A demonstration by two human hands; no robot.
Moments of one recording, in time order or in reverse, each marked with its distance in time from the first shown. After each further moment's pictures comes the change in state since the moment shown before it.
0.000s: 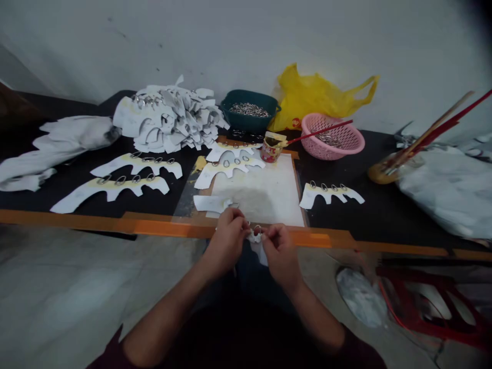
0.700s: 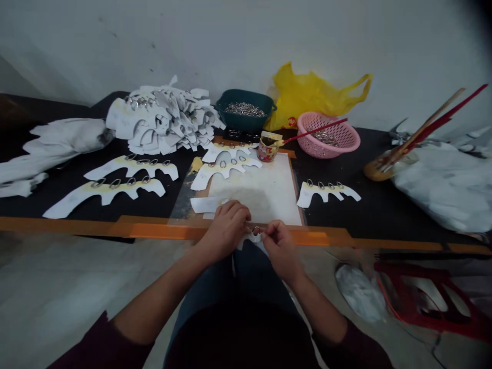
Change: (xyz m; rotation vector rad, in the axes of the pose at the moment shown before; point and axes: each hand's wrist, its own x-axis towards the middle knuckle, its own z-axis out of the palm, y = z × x) left_hand 0.020 -0.014 -0.007 0.207 -0.113 0.262; right_hand 0.011 -0.005 -0.008 -0.046 -0.061 0.035
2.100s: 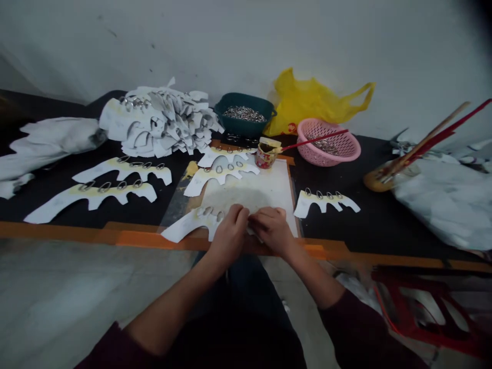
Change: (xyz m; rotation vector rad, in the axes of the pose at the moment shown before) left_hand 0.019 0.004 0.043 0.094 0.219 -0.179; right_hand 0.075 -0.006 -0.032 -1.004 -0.348 -0.563
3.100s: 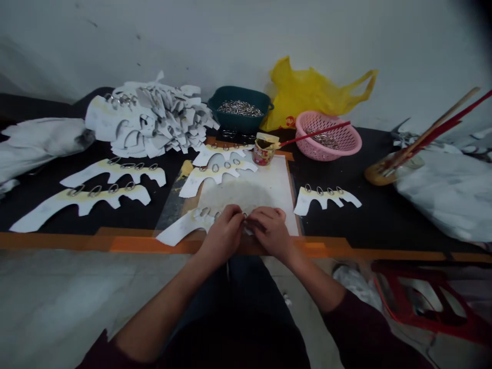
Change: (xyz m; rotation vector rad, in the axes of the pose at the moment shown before) left_hand 0.007 -0.013 -0.009 -0.082 -0.050 0.086; right_hand -0.004 -0.008 0.008 -0.006 0.098 0.089
